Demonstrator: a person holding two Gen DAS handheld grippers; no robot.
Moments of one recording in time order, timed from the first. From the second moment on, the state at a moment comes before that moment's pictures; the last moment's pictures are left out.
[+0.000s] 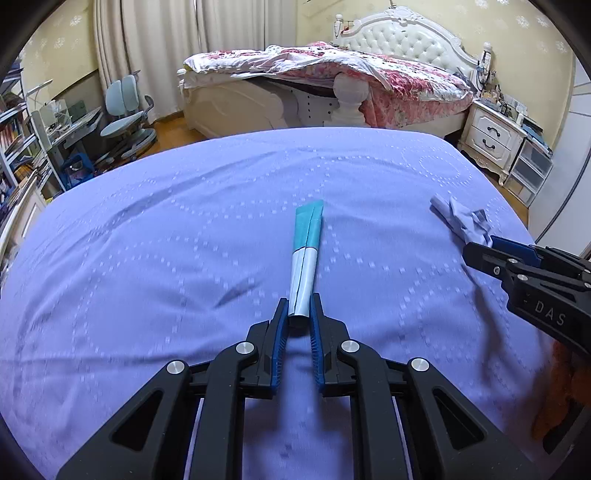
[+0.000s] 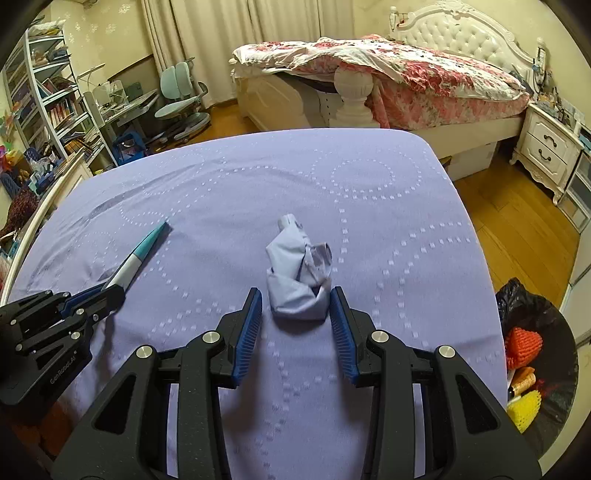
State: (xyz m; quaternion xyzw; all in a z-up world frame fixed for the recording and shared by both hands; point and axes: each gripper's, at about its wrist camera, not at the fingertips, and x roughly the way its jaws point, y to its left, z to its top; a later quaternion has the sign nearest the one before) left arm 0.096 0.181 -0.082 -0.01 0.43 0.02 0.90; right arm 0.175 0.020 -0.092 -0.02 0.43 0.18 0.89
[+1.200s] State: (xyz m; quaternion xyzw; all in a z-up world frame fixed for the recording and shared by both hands) left arm 0.105 0.192 -0.085 -0.05 0.42 0.06 0.90; right arm 0.177 0.028 -0.090 -0.02 0.43 0.18 0.89
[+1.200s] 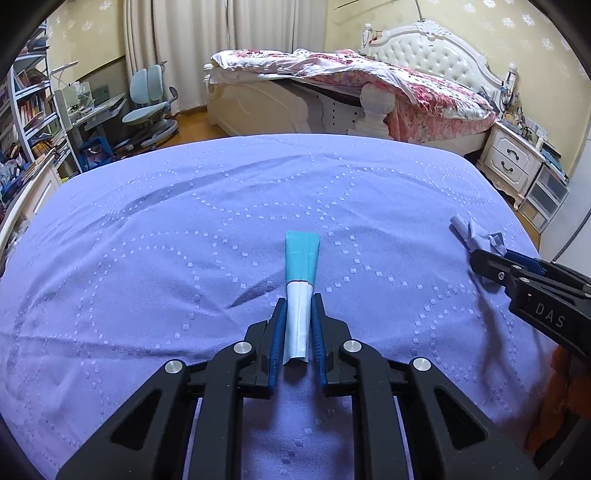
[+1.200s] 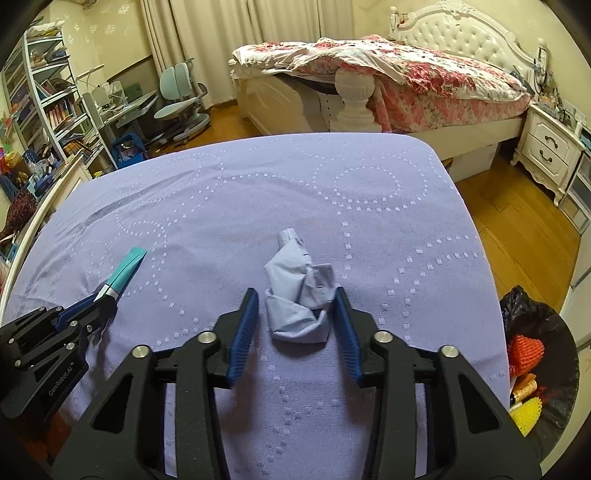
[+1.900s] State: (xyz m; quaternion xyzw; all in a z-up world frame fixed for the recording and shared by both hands) left arm 0.065 0.169 -0.067 -0.07 0.40 0.07 0.91; right arm 0.132 0.000 -0.084 -0.01 0.42 0.19 0.89
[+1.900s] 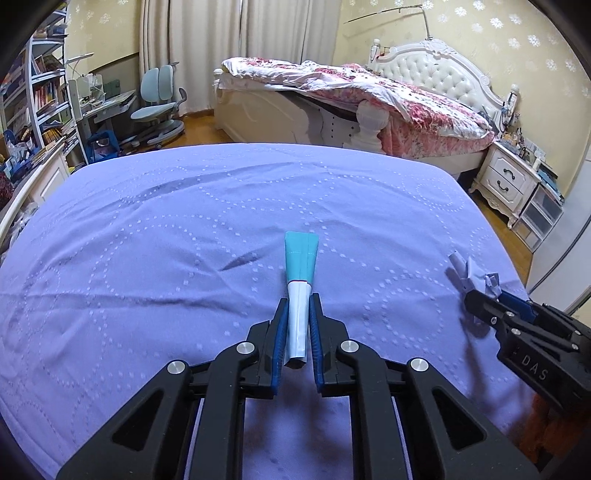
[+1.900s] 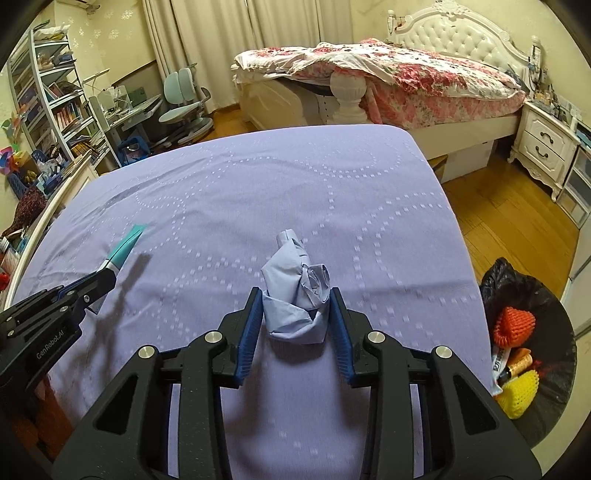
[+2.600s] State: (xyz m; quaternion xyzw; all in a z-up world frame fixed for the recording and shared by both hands) left arm 0.027 0.084 -0.049 -0.05 0.36 0.02 0.93; right arm 0.057 -0.077 -0.068 0.01 0.39 0.16 0.91
